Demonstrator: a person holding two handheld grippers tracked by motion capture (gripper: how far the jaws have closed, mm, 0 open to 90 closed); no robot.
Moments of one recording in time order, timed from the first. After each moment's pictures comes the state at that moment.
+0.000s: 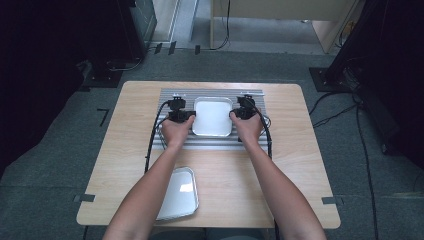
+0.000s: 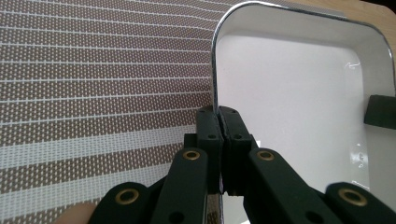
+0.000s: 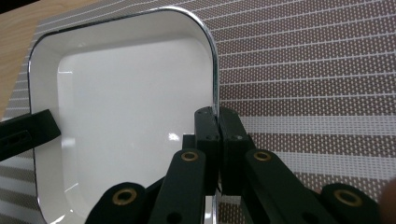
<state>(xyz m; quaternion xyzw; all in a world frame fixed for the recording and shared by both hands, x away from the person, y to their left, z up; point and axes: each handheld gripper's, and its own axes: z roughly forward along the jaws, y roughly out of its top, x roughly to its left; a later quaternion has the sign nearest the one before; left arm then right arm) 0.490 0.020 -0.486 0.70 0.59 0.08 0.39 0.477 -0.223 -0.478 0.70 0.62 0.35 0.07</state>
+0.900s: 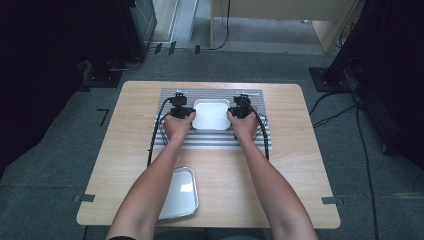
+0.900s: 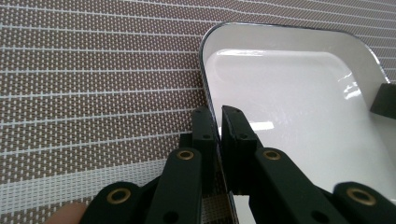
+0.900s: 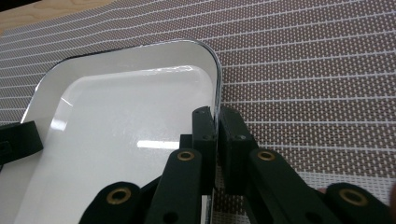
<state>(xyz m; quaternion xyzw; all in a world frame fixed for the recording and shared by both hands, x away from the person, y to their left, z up) 0.518 0.019 -0.501 0.71 0.61 0.08 0.35 0.503 -0.214 -0.506 0.69 0.62 0.36 0.12</state>
